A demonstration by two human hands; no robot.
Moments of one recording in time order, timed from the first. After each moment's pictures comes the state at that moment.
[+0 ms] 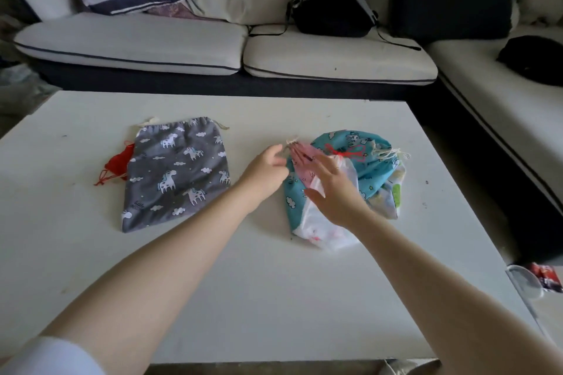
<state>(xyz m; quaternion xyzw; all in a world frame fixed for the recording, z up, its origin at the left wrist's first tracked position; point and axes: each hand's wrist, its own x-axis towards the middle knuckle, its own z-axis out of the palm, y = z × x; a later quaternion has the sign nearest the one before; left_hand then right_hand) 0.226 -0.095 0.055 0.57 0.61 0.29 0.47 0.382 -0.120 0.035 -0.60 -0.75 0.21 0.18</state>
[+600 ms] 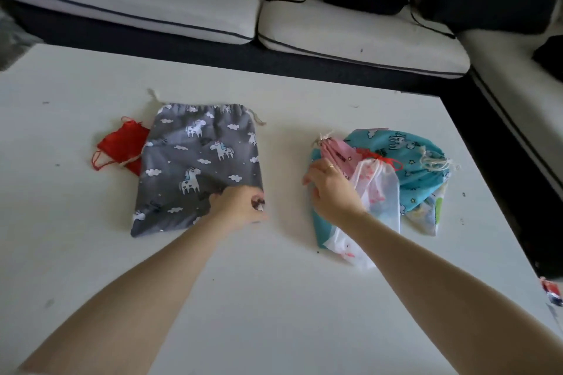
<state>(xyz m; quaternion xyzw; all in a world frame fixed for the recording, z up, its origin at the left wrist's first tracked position) 0.132 -0.075 -0.049 0.63 0.69 0.09 0.34 0.326 -0.062 -0.021 -0.57 -0.80 0.13 0.14</state>
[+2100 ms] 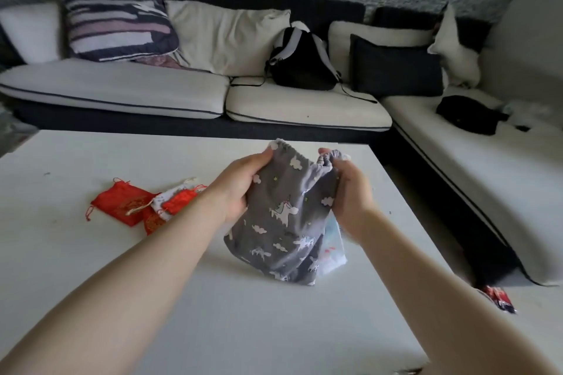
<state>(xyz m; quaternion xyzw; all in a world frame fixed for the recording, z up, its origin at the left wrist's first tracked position) 0.199 -0.124 0.131 0.40 0.41 0.41 0.71 0.374 -0.148 0.128 -0.44 -0.34 0.58 0.60</state>
